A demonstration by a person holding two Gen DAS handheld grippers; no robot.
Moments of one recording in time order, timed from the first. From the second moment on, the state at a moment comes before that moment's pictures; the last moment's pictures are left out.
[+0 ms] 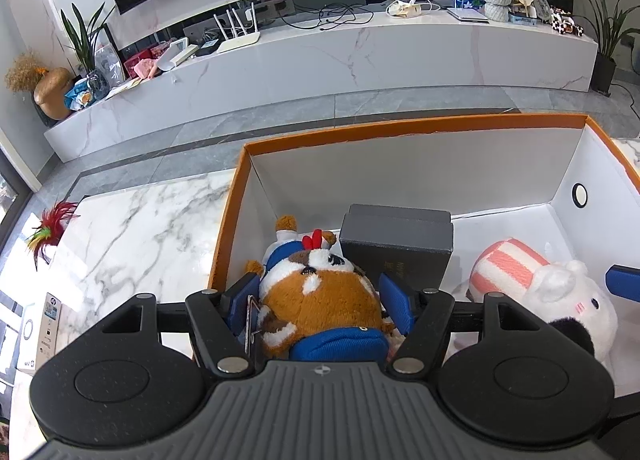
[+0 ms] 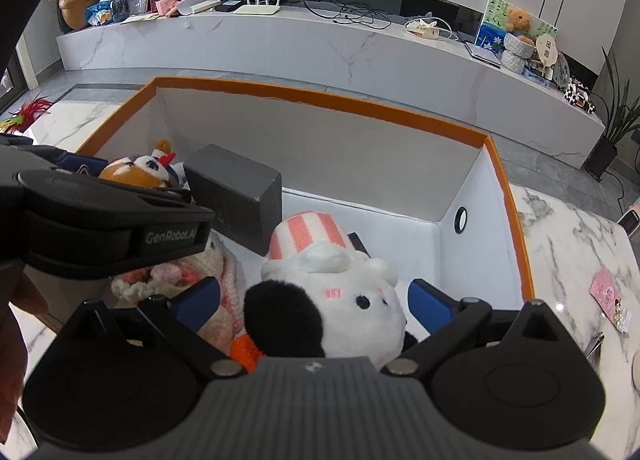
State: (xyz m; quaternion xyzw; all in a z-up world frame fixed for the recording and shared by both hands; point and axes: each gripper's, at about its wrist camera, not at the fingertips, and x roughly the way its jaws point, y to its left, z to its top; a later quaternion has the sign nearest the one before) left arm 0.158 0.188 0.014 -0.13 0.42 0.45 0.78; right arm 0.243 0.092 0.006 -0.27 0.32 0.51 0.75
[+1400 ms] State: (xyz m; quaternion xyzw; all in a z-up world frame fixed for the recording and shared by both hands) left arm 0.049 0.007 -0.043 0.06 0.52 0.18 0.83; right arm 0.263 -0.124 0.037 -0.15 0.36 0.55 0.74
